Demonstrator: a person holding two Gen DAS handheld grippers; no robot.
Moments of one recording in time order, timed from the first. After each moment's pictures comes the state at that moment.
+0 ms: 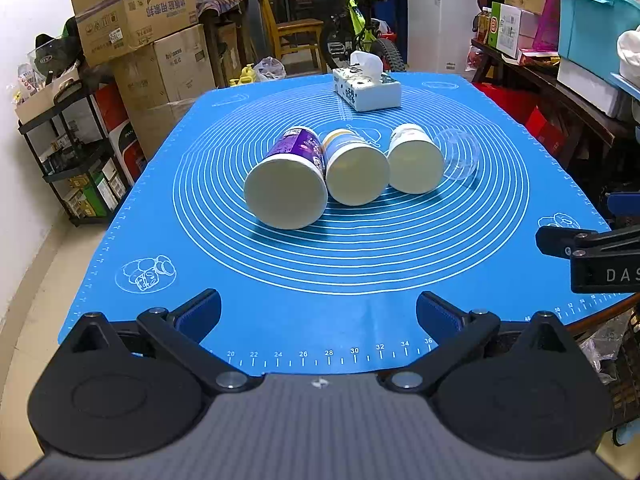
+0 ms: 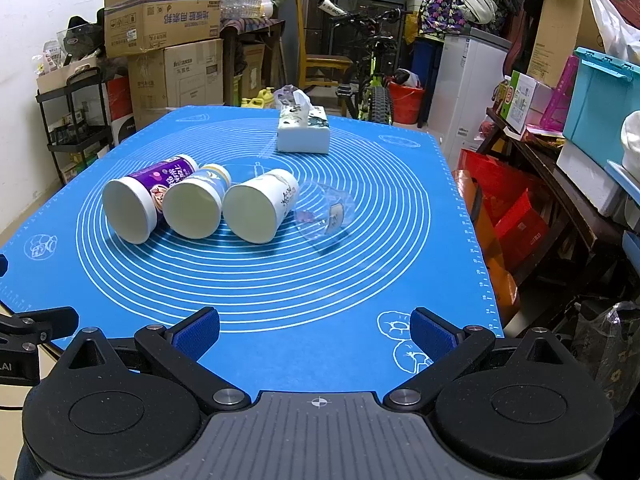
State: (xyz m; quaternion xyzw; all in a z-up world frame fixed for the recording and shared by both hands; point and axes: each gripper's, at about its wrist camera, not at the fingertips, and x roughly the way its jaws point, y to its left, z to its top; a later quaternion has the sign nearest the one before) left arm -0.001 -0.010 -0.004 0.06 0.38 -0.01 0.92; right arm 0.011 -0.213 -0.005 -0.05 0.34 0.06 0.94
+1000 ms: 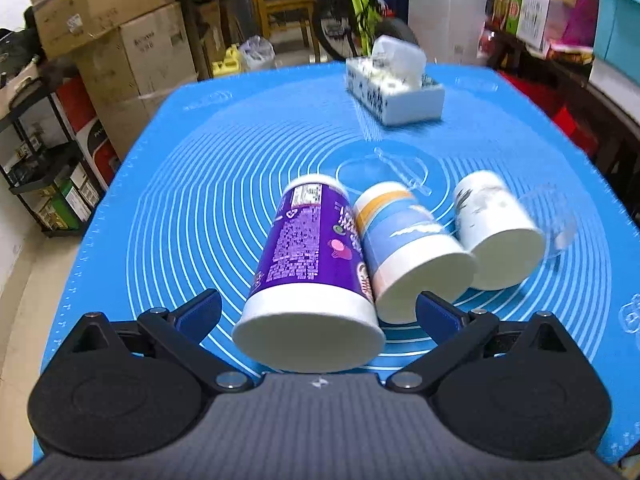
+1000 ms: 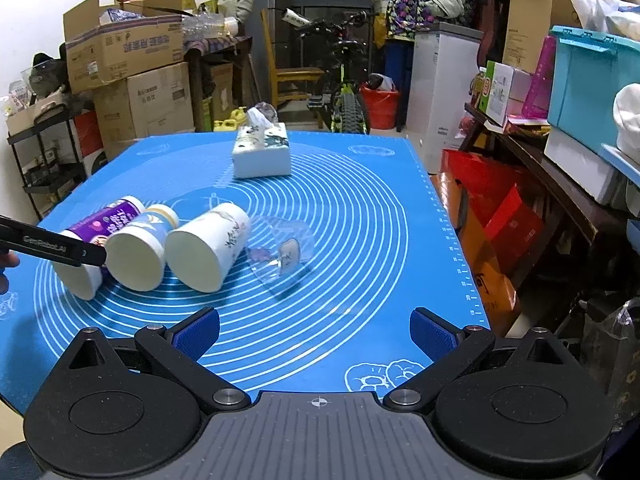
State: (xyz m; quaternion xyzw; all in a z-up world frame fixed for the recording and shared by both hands) left arm 0.166 0.012 -0.029 0.07 0.42 -0.03 0.91; right arm 0.074 -0.240 -0.015 -0.01 0.33 0.03 0.94
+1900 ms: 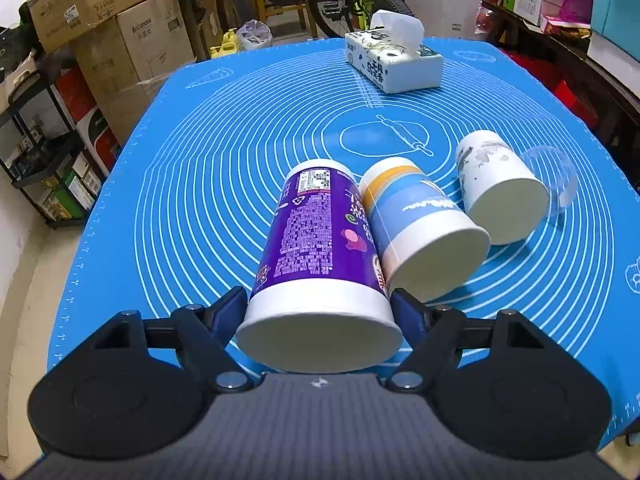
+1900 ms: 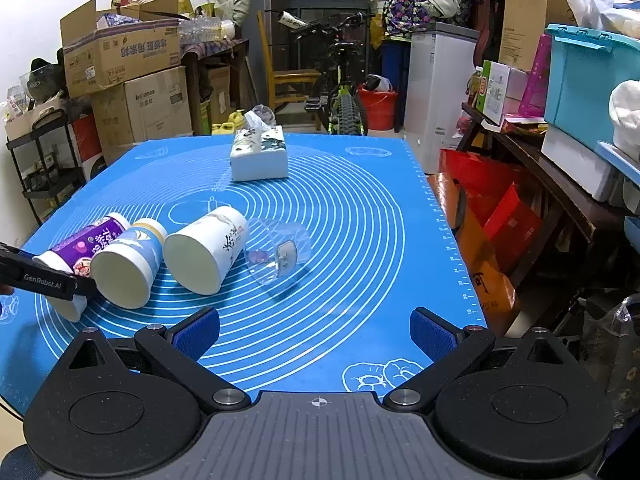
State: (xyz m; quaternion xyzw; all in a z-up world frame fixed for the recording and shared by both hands) left arm 0.147 0.022 -0.030 0.08 0.44 -0.03 0.89; right arm 0.069 -0.243 -0.012 0.00 0.32 0.03 0.95
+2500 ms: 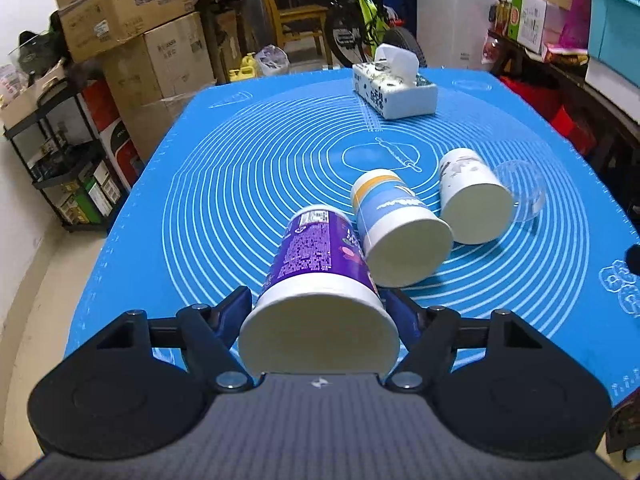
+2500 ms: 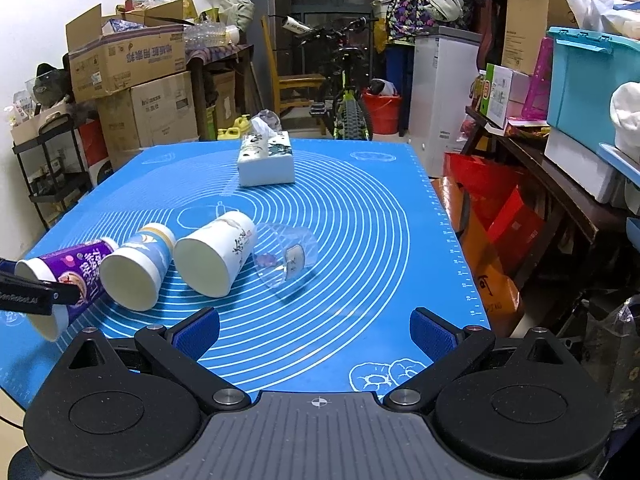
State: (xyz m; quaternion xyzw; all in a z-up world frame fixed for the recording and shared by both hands) left arm 0.096 0.013 -0.010 0.06 0.39 -0.01 0.92; right arm 0.061 -0.242 -0.009 0.00 0.32 0.04 0.95
